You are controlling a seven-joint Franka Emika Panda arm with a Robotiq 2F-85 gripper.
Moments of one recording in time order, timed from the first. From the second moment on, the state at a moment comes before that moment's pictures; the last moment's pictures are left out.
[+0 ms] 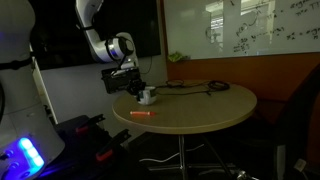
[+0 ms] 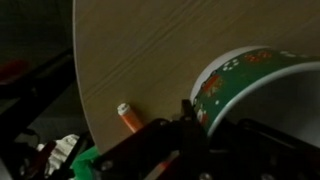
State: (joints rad) arm 0.45 0.33 -0.14 -2.47 -0.28 2.76 2.12
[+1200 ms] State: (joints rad) arm 0.19 0.06 0.04 -2.47 0.07 2.52 1.59
